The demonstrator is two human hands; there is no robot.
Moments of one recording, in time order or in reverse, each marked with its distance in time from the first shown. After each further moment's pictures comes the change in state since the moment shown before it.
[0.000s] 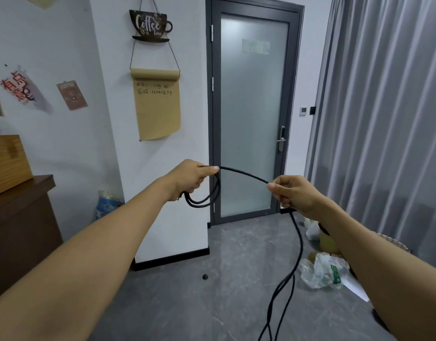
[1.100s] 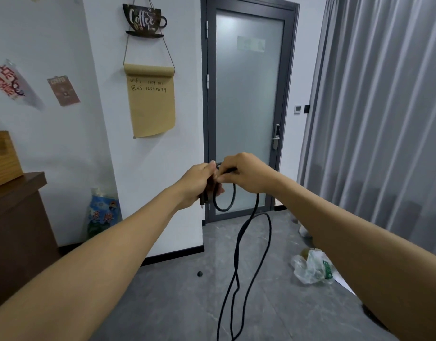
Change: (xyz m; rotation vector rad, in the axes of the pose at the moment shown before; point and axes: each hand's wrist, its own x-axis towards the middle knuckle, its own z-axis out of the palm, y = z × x) left_hand -0.009 0.001 0.039 -0.273 -0.044 0.048; right_hand 0.004 -0.078 0.065 -0.780 -0.164 -0.479
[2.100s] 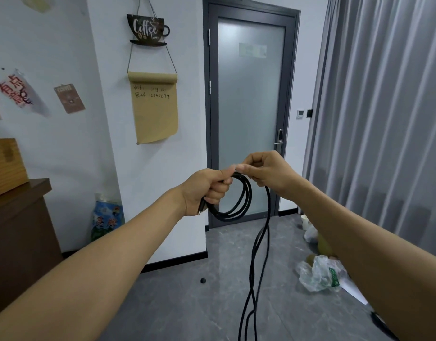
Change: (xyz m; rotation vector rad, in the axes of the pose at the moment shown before) left_hand -0.016 0.025 0.008 -0.188 -0.265 -0.112; right_hand -0.013 0.027 -0.014 0.634 0.195 0.249
